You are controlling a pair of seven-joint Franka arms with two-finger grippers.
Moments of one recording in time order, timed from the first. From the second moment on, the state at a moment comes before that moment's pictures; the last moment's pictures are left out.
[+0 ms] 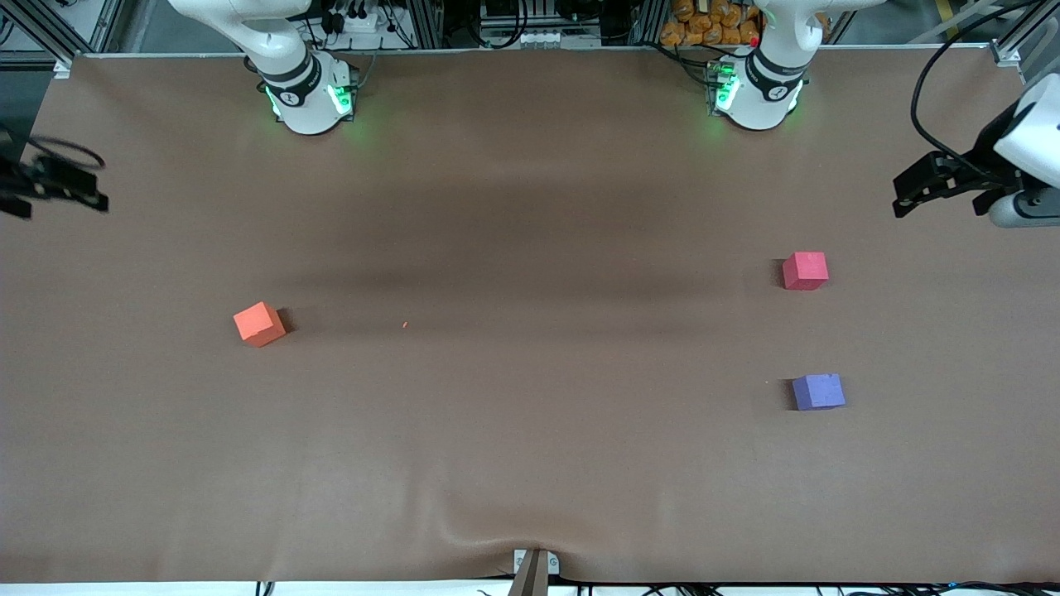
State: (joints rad) left arm 0.04 0.00 -0.14 -1.51 0.03 1.51 -0.10; right arm 0.03 0.14 -0.10 -1.37 0.01 1.36 -0.15
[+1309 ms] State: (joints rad) left arm 0.05 -0.01 -0.16 -1.48 0.03 1.44 -0.10; right arm 0.03 0.56 -0.10 -1.70 0.02 1.92 -0.39
